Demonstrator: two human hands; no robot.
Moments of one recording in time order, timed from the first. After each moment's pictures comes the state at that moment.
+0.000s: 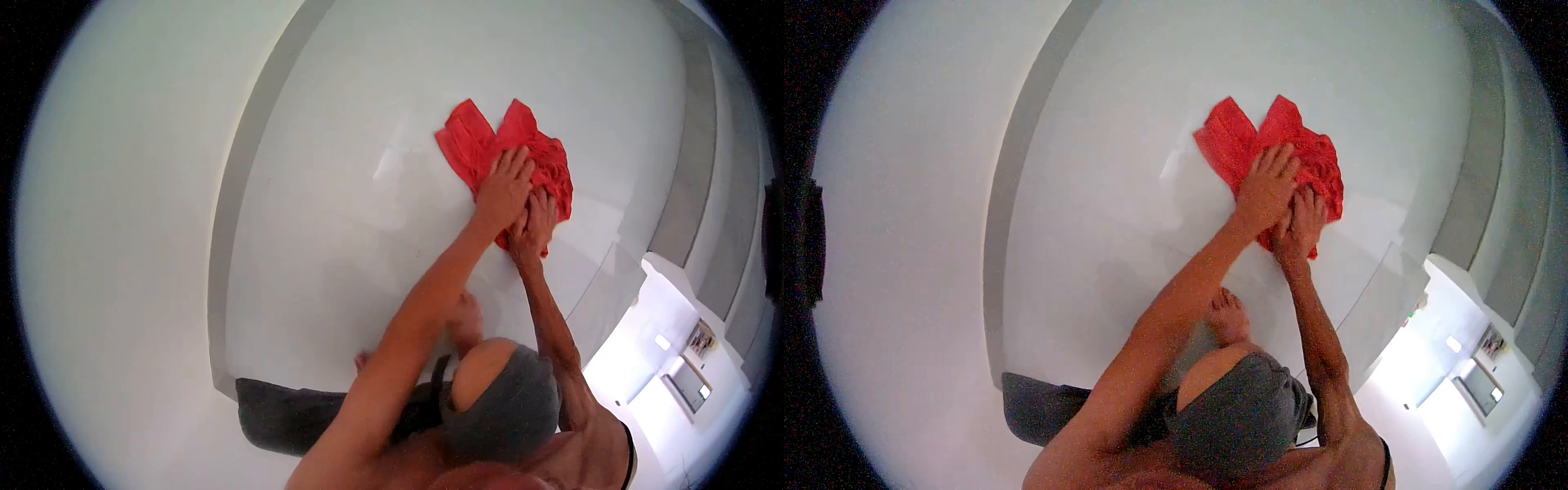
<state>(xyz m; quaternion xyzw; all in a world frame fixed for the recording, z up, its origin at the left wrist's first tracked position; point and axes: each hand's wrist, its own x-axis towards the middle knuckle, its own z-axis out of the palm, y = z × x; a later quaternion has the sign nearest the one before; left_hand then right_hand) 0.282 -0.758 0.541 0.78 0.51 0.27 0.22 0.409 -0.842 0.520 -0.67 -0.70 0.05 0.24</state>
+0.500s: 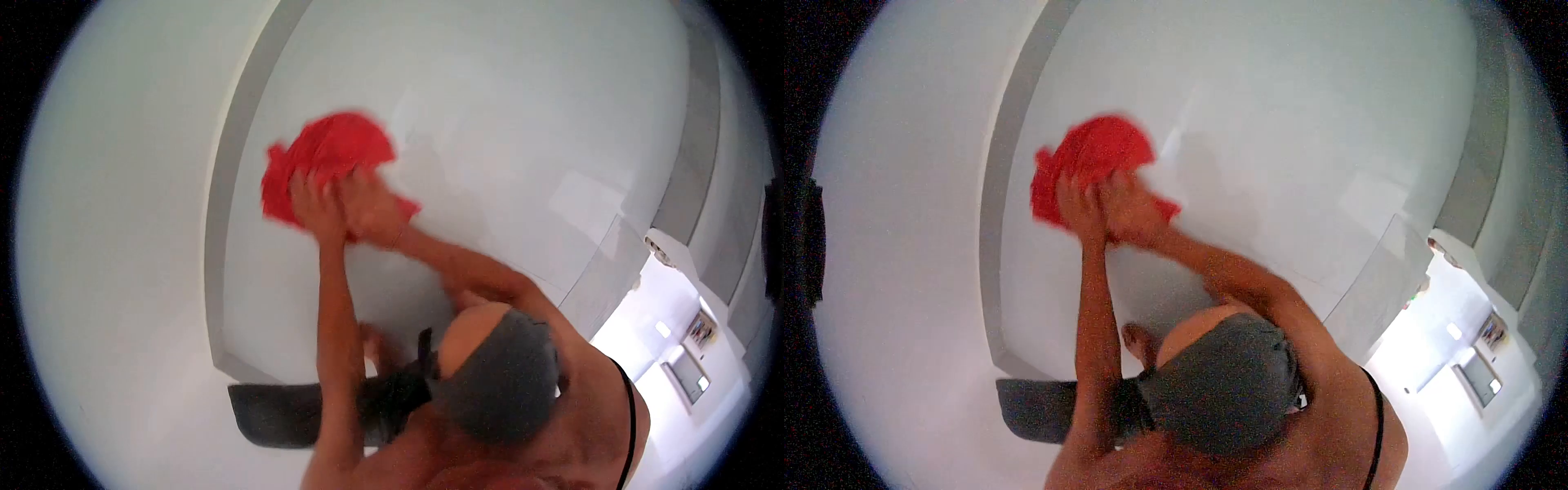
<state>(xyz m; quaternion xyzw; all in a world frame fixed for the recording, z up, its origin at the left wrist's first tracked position) -0.020 -0.900 0.524 0.58 0.77 0.28 0.00 0.137 -0.865 0.559 -0.35 -0.89 0.20 0.23</state>
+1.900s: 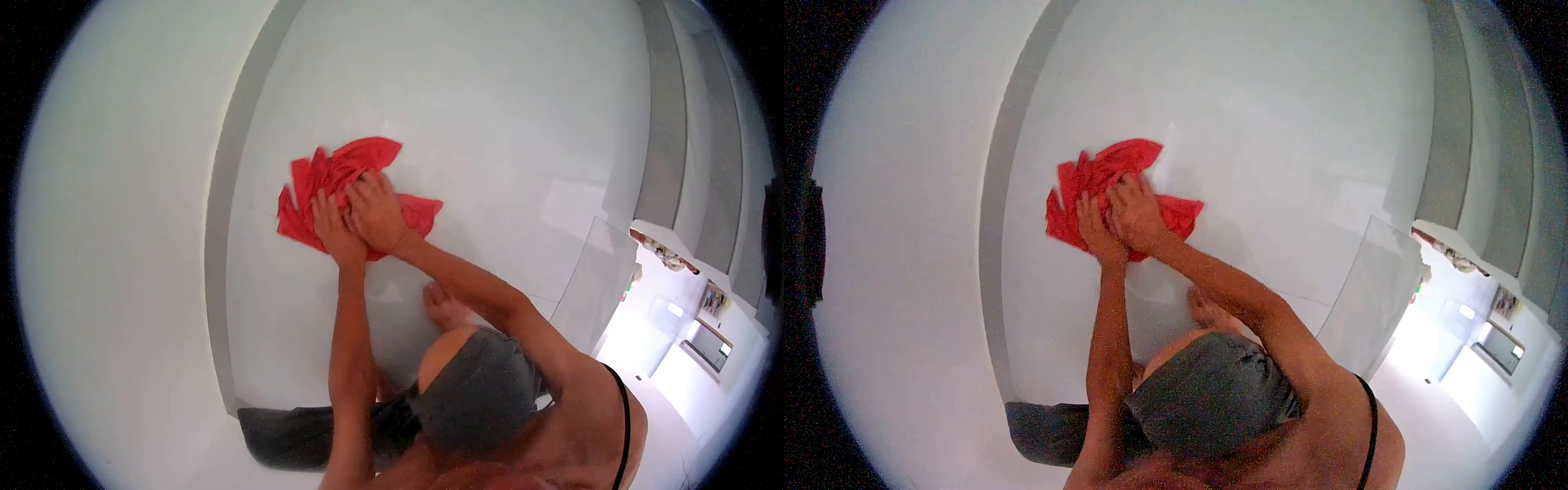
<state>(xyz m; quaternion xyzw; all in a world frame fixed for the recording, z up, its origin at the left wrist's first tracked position) 0.072 -0.848 0.535 0.60 0.73 0.32 0.04 0.188 -0.794 0.564 -0.46 -0.81 0.16 0.34</state>
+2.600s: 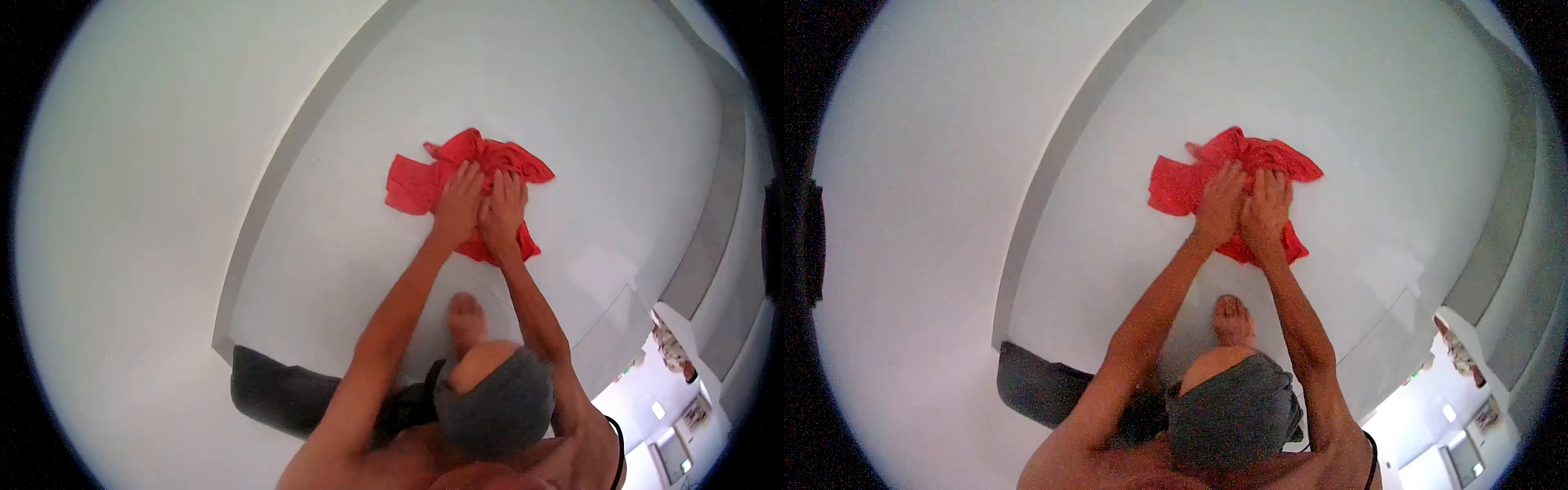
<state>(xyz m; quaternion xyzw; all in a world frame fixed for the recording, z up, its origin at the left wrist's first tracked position) 0.148 -0.801 0.544 0.71 0.61 0.28 0.20 0.282 -0.785 0.545 -0.58 -0.78 0.09 0.23</state>
